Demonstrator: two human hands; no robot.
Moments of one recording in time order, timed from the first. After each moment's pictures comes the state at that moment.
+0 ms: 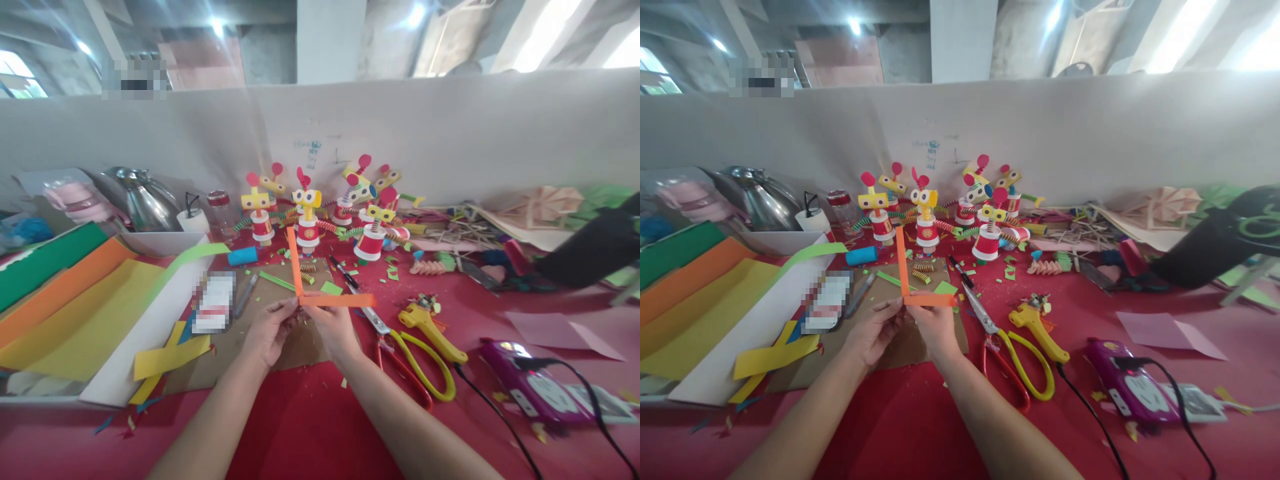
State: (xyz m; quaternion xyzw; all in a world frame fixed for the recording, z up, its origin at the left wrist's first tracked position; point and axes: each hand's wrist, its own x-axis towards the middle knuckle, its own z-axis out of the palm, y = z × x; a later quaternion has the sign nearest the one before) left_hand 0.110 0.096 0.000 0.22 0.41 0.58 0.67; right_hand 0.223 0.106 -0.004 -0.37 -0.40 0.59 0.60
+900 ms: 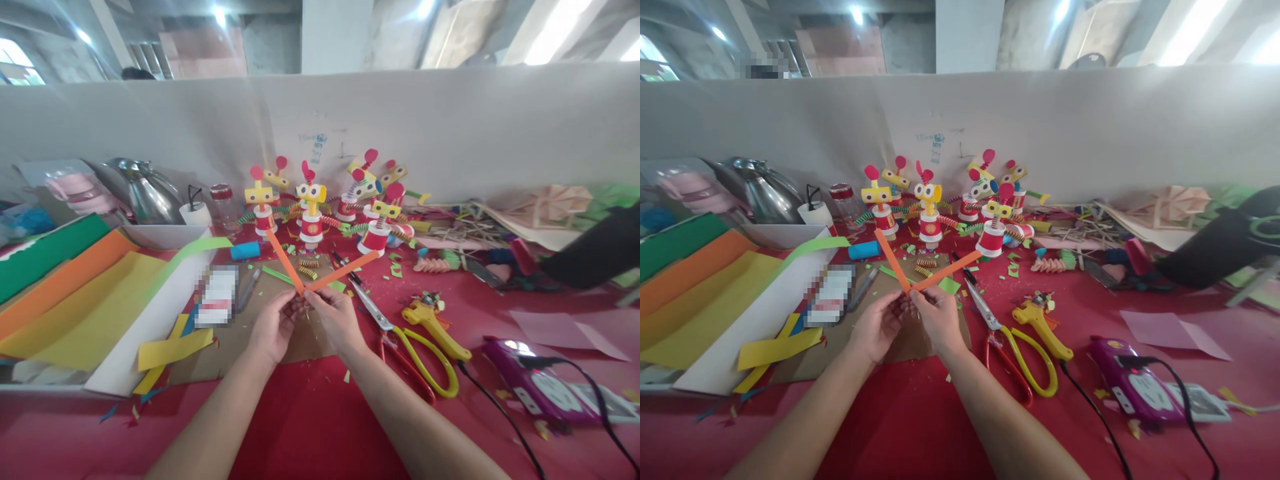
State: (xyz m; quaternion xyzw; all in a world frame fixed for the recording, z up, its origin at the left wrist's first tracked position) left_hand 0.115 0.095 0.000 0.16 0.40 0.62 0.66; right_hand 0.225 0.108 -0.002 -0.39 -0.45 0.57 0.56
